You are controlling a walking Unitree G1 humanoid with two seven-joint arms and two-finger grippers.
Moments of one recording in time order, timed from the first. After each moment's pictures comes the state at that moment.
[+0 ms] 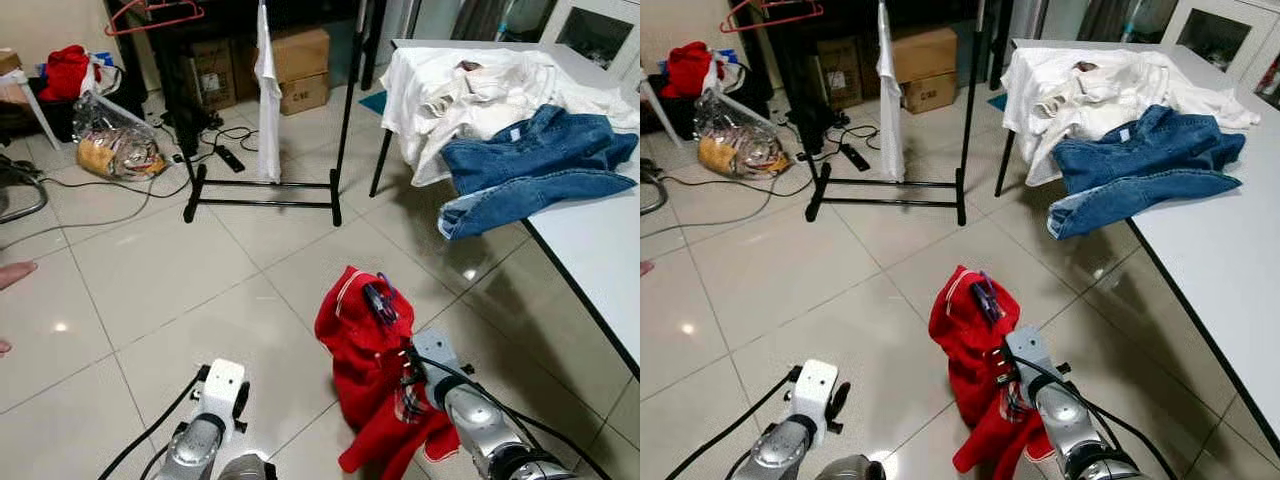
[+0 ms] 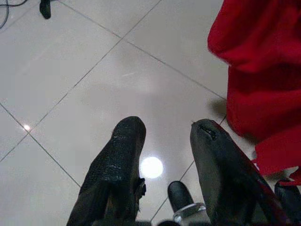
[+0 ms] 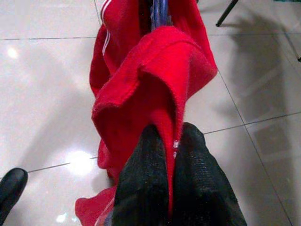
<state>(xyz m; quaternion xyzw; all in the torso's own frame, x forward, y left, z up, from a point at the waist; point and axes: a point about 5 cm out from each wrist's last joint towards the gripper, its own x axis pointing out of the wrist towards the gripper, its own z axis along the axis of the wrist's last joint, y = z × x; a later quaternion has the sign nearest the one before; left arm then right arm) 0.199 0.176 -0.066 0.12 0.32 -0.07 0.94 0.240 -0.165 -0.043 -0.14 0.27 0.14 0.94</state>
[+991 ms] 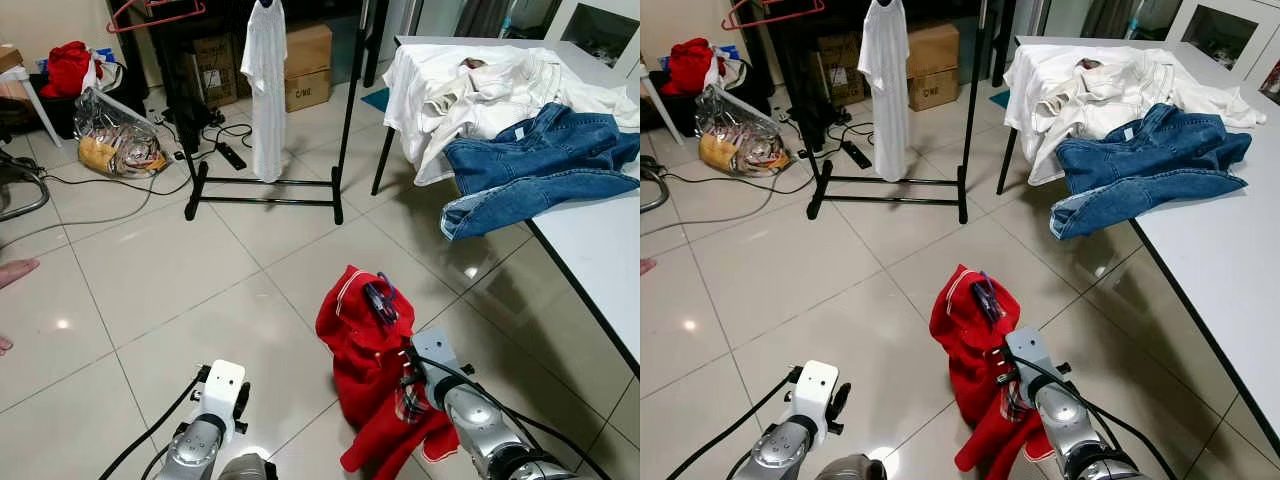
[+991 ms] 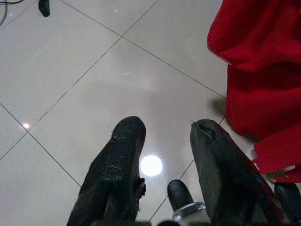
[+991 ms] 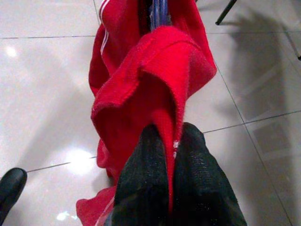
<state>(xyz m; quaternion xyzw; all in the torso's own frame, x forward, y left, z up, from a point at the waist) 0.199 0.176 -0.066 0.12 0.32 -0.07 0.94 0.239 -0.165 -0.043 -0.14 0.27 0.14 0.94</state>
